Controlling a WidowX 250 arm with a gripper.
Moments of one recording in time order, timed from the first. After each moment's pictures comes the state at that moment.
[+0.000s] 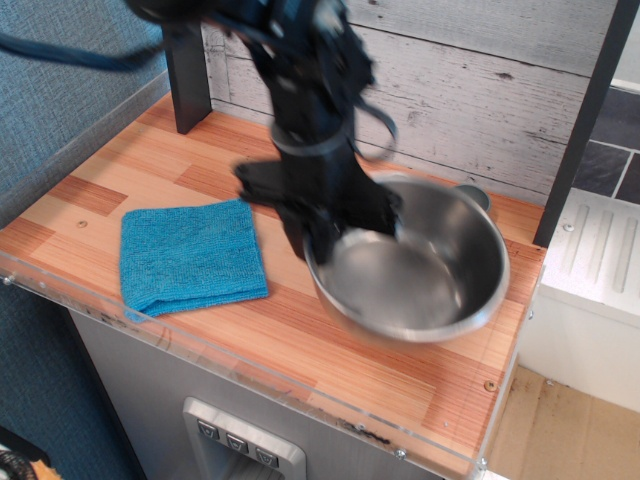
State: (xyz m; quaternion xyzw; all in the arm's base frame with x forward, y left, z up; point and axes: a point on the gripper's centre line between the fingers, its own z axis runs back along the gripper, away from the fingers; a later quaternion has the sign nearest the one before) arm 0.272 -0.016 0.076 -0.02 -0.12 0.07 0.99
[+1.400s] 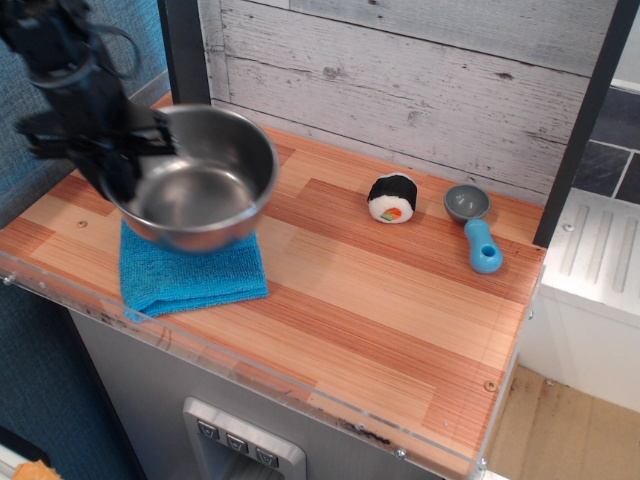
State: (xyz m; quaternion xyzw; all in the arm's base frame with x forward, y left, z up) arm 0.264 0.134 0.061 -0.01 -0.11 0.20 0.97
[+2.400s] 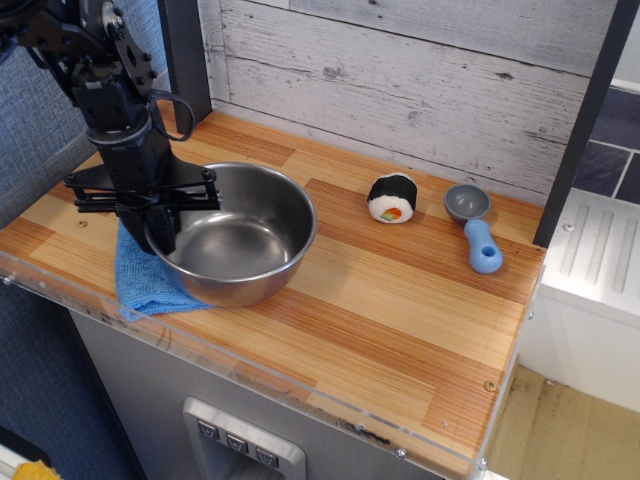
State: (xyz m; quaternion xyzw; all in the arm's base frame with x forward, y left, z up) arm 0.256 0.112 0.031 -0.01 -0.07 0.22 0.97
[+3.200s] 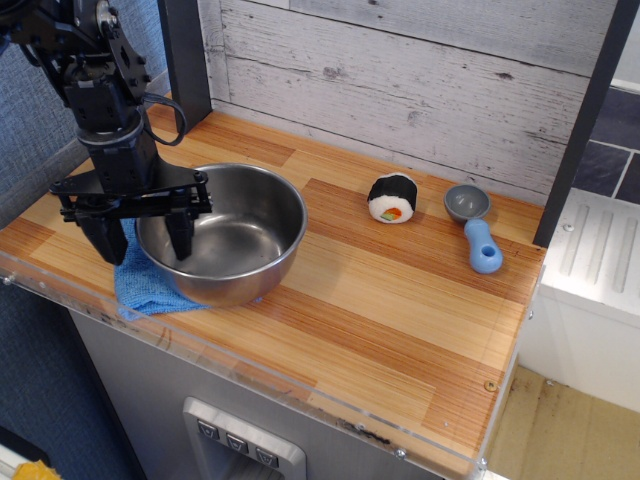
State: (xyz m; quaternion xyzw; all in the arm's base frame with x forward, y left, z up) arm 0.246 0.113 0.030 -0.01 -0.04 0.26 0.96
